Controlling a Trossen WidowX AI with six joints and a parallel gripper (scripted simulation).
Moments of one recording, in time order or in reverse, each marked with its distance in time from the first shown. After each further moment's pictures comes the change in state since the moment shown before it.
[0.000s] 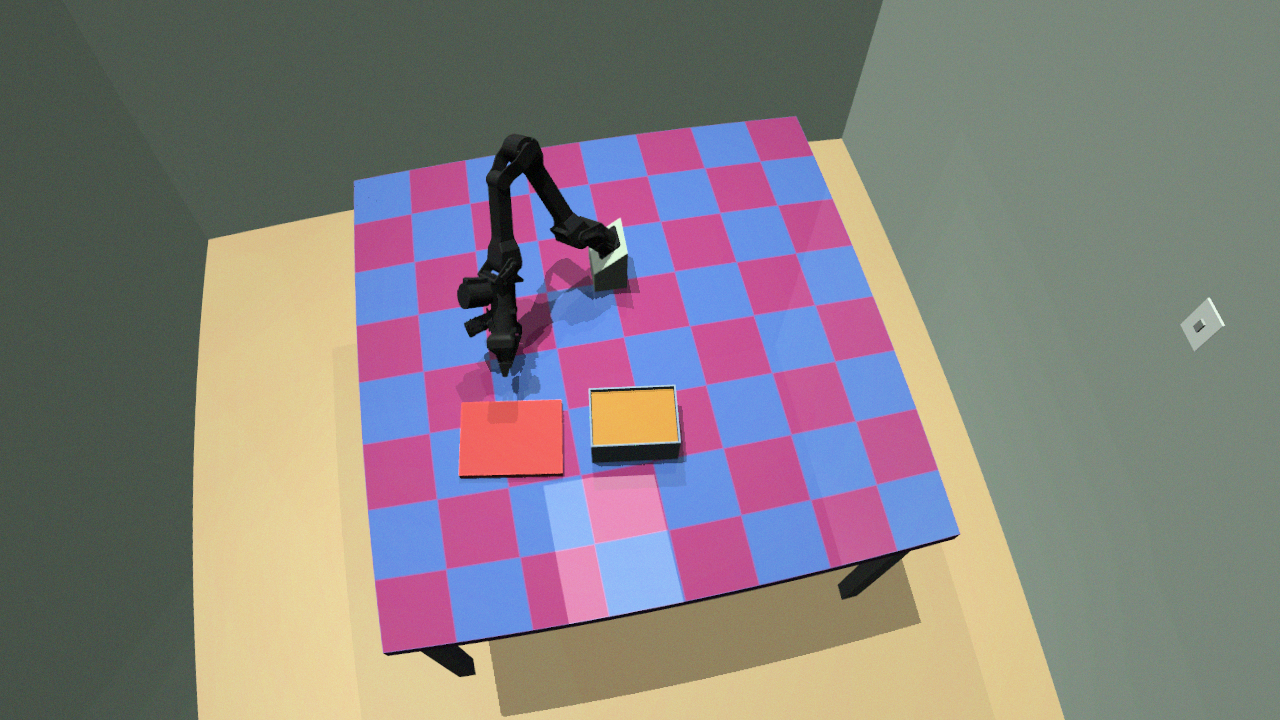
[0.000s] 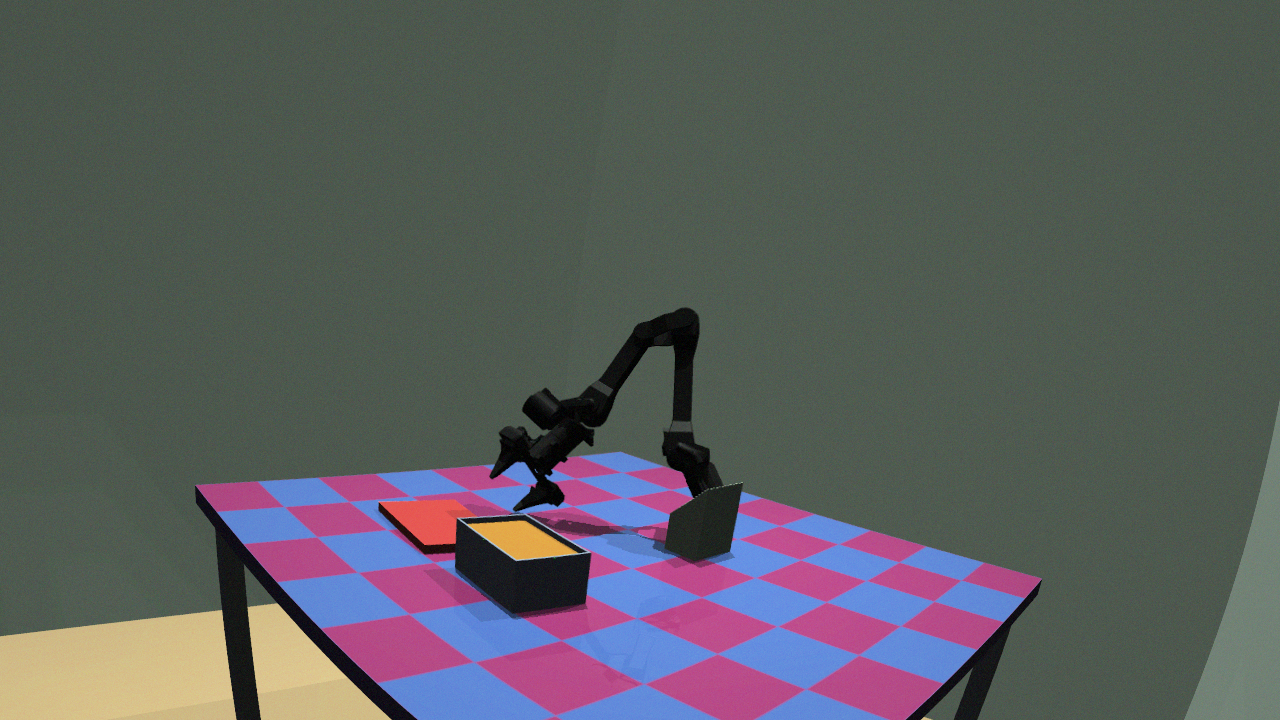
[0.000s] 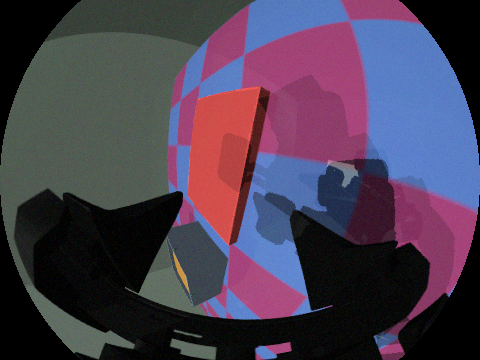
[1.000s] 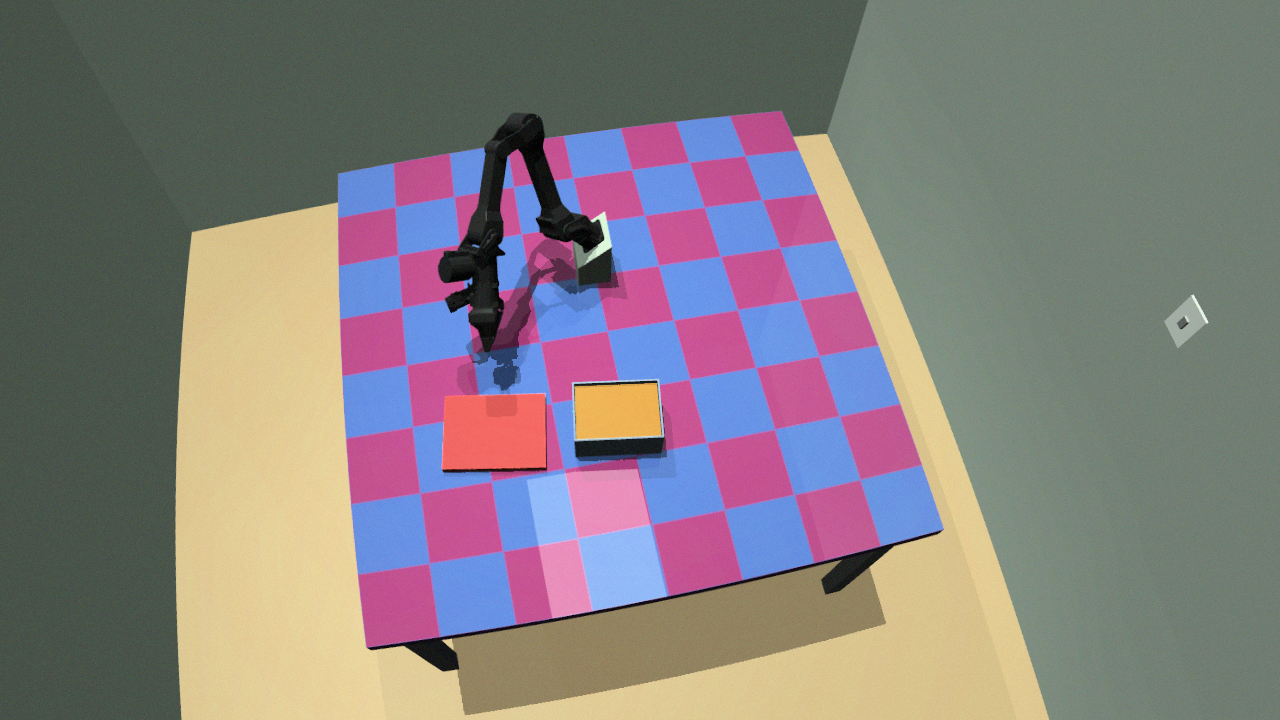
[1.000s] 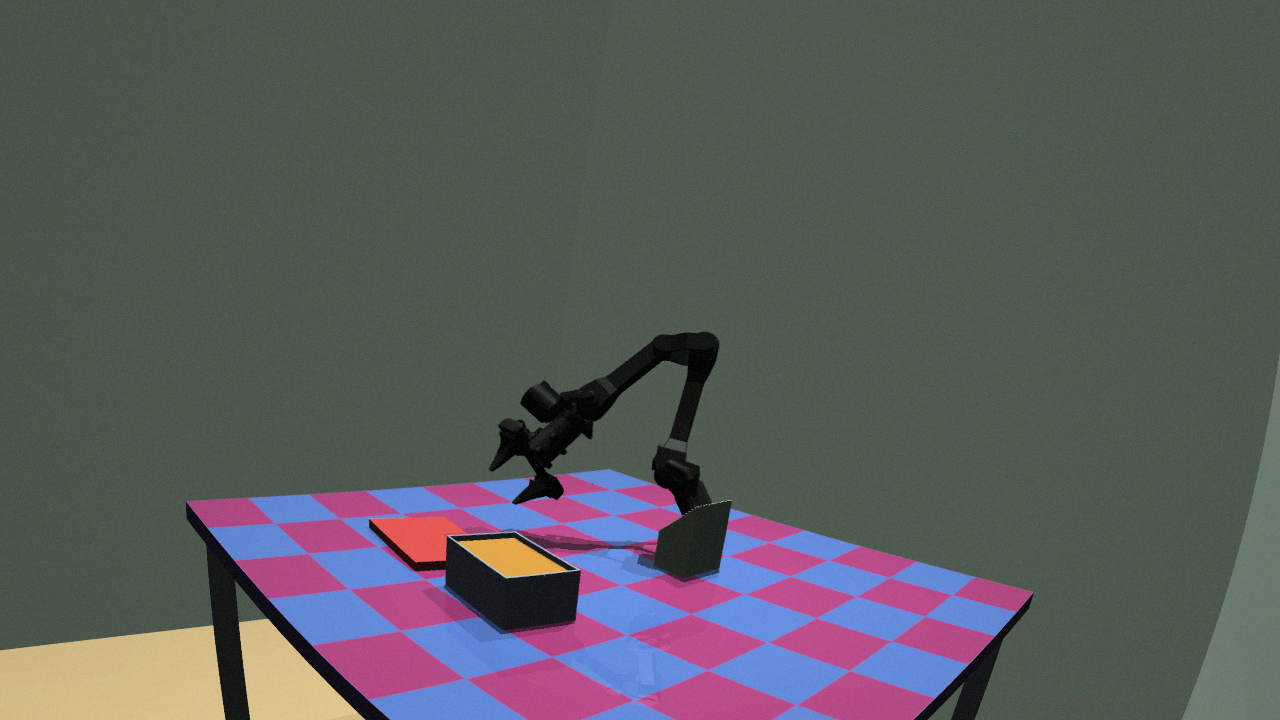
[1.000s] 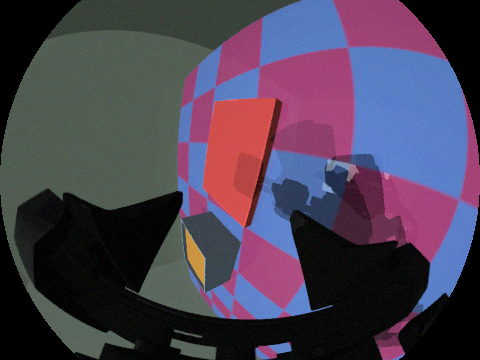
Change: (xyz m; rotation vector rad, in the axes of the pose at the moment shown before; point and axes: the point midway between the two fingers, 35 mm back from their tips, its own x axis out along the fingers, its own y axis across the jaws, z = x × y) arm -0.047 0.028 -0.001 -0.009 0.013 0.001
